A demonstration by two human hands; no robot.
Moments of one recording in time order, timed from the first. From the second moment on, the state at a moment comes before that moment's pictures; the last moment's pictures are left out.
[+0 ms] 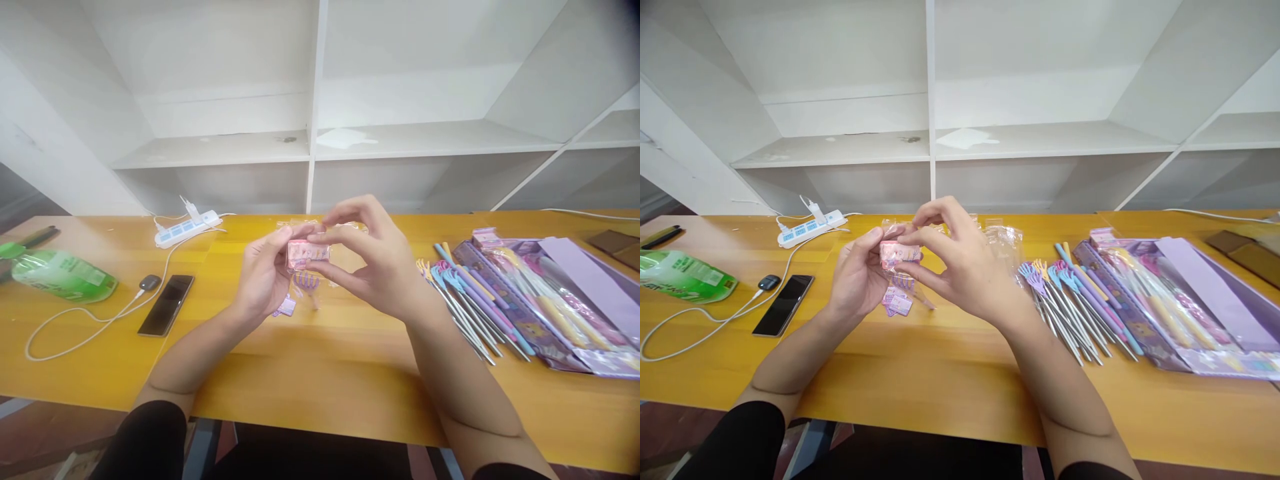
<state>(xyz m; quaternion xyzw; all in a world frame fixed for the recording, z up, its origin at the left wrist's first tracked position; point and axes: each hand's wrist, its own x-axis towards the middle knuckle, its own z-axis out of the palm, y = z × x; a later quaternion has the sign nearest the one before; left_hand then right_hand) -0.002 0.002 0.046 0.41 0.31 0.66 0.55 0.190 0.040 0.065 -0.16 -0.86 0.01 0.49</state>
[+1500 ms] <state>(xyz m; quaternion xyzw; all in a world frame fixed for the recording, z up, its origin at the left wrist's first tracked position) -0.002 0.039 0.013 0.58 0.30 0.56 0.51 0.197 0.074 0.048 -0.16 -0.85 -0.05 0.49</state>
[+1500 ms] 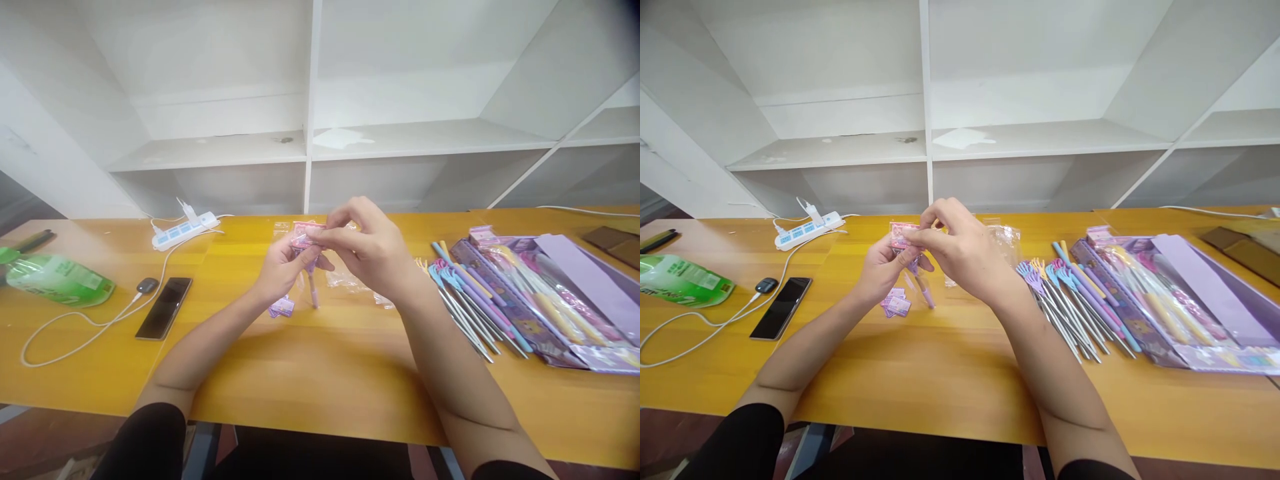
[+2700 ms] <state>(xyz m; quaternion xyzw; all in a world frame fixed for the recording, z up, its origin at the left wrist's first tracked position) -0.003 0.035 0.004 0.61 0.25 0.56 0.50 0.204 0.068 0.059 -0.17 -0.88 0.00 0.45</state>
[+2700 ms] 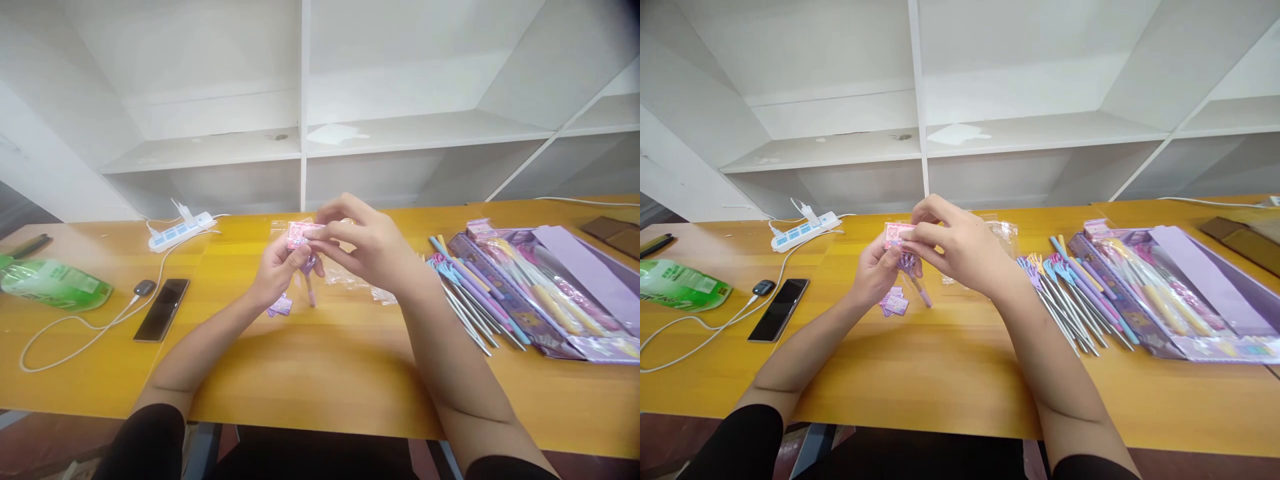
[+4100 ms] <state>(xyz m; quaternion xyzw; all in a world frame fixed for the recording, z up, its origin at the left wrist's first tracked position) 0.001 0.035 -0.004 0.59 0.29 0.60 0.45 0.227 0.064 0.066 -0.35 -0.88 0.29 0.16</state>
